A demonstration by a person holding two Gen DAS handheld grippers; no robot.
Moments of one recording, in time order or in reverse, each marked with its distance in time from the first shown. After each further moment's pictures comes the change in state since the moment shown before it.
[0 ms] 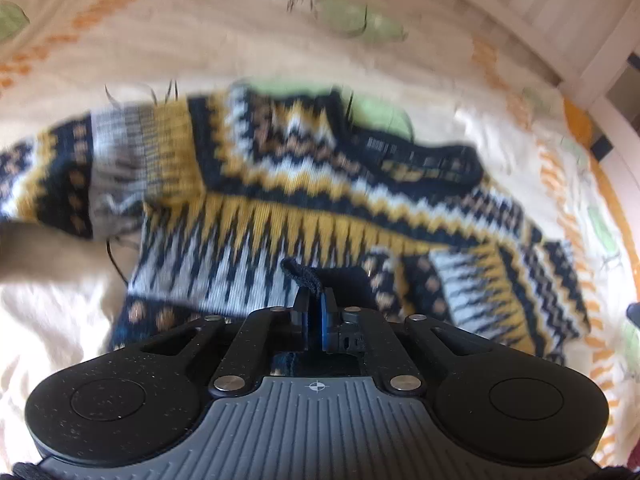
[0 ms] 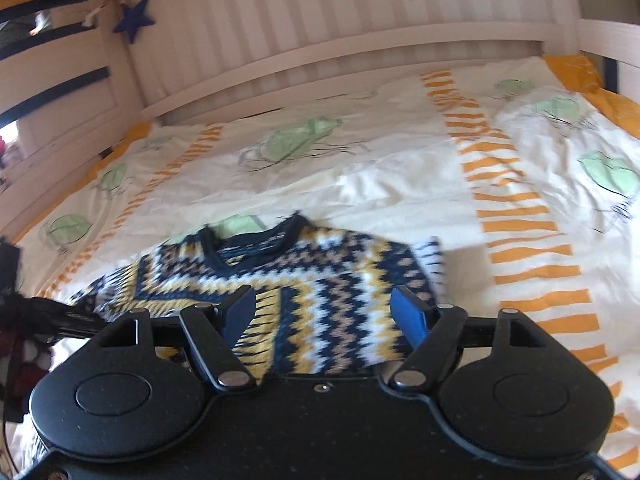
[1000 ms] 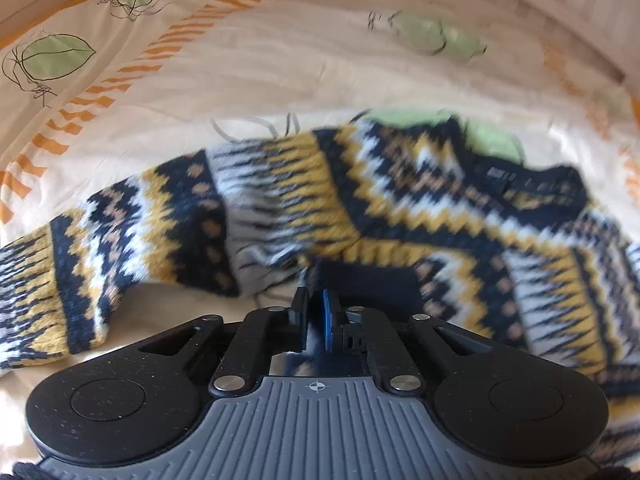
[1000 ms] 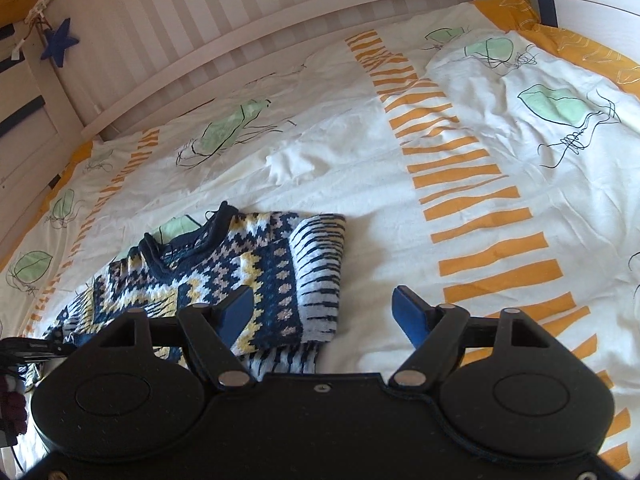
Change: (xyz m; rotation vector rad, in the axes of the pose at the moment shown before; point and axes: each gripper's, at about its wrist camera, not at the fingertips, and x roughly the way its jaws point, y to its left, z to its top) left arm 0.007 0.058 0.012 0.046 -0.004 0.271; right arm 0.014 -0.038 -0.004 0.162 0.078 -0.067
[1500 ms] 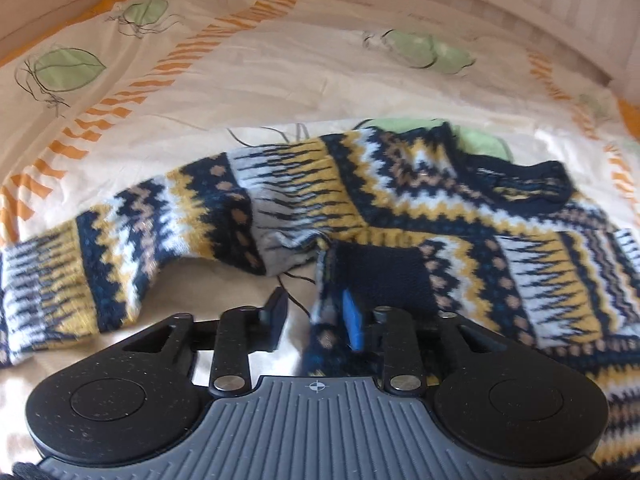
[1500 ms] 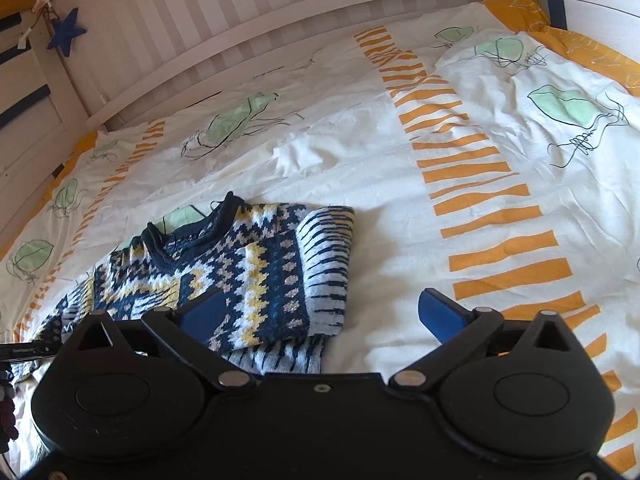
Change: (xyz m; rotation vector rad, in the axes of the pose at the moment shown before) left arm -0.031 0.014 -0.022 0.003 -0.079 -0.049; right arm 0.006 0.006 -0.006 -0.040 0.016 0.005
